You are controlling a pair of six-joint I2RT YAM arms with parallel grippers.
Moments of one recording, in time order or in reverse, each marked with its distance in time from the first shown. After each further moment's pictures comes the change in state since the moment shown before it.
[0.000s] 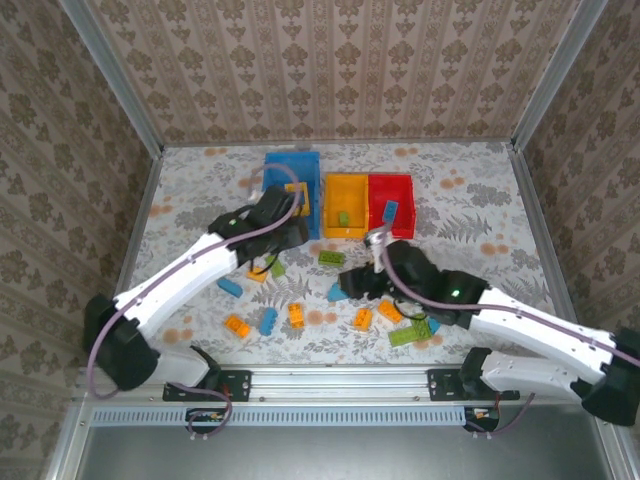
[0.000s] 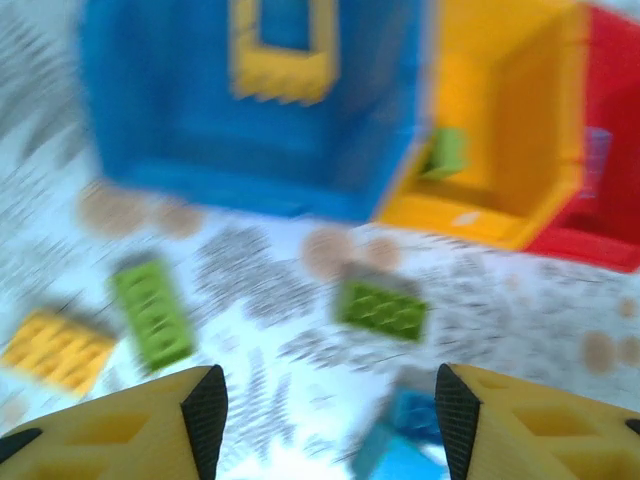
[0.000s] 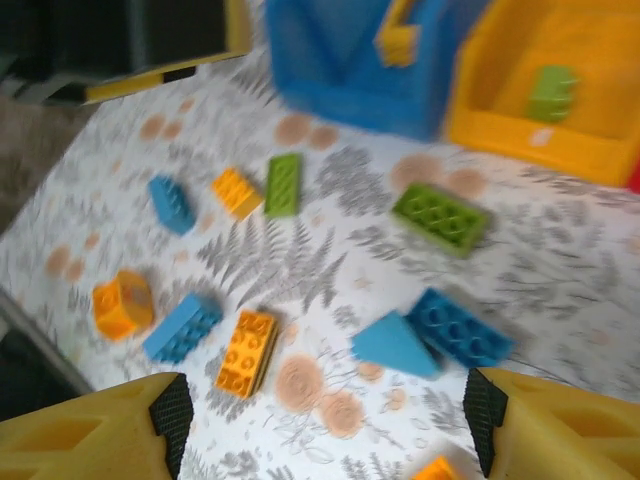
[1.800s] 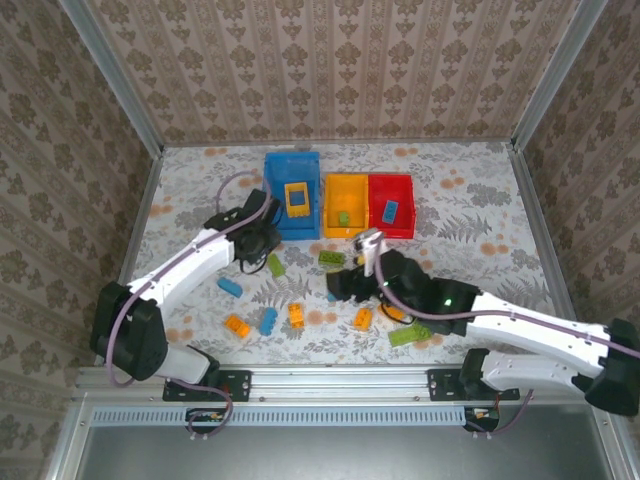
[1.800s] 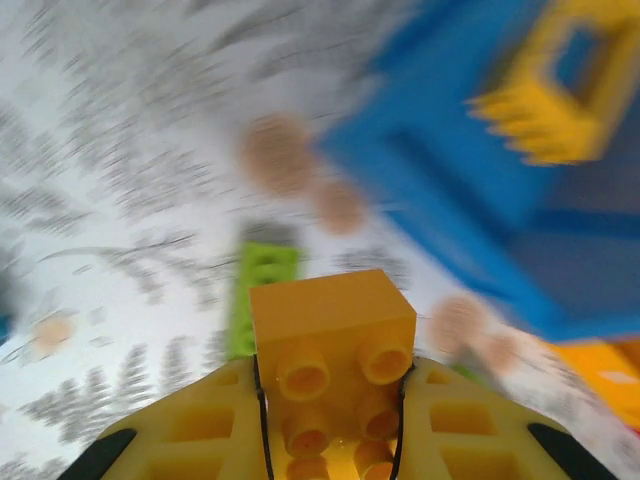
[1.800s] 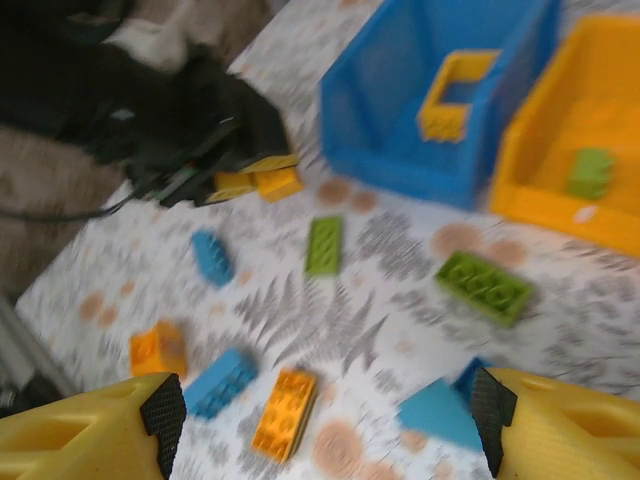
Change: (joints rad) left arm 0.135 0.094 -0.023 0.017 0.006 -0.309; right arm 0.039 -0.037 -0.042 0.170 0.138 0.030
